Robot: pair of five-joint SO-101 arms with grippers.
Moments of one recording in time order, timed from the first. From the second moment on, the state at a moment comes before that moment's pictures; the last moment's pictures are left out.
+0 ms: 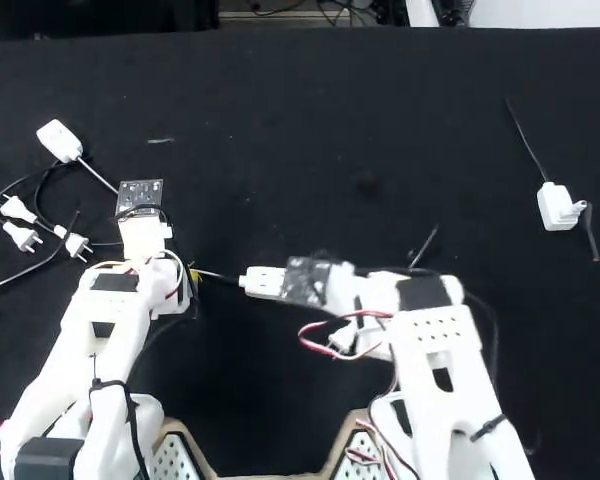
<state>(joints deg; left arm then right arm) -2.9 -32.7 67.1 36.8 2.2 -8.3 -45.2 64.2 71.9 68.8</state>
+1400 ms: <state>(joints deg) -2.9 -32.7 67.1 36.8 2.2 -8.1 -28.0 62.1 57.4 80.6</state>
